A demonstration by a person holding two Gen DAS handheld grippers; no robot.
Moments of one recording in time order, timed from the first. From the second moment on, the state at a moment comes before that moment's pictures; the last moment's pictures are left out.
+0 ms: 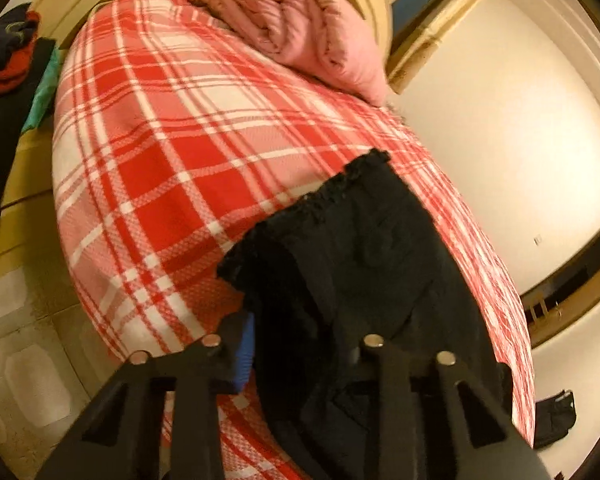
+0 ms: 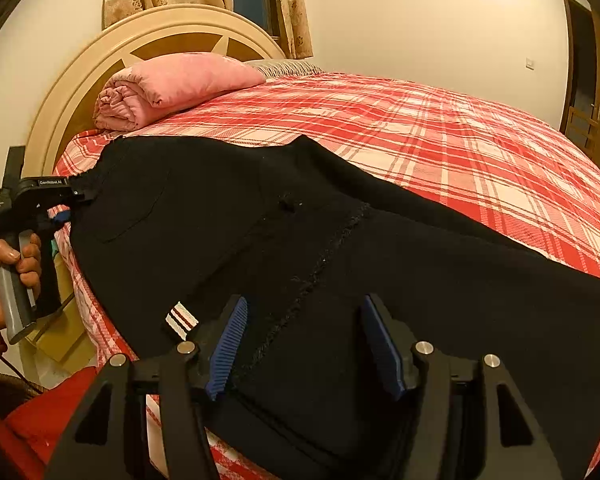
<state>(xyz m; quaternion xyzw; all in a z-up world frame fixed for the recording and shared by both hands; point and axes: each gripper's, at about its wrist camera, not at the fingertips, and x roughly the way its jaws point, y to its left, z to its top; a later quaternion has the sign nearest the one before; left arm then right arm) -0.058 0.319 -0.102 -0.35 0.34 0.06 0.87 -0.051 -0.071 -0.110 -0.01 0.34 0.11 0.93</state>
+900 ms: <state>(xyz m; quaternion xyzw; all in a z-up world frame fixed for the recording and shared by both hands) -0.130 -0.022 -0.039 0.11 0.24 -0.42 0.87 -0.092 -0.228 -0.108 0.27 0.29 -0.01 0.92</state>
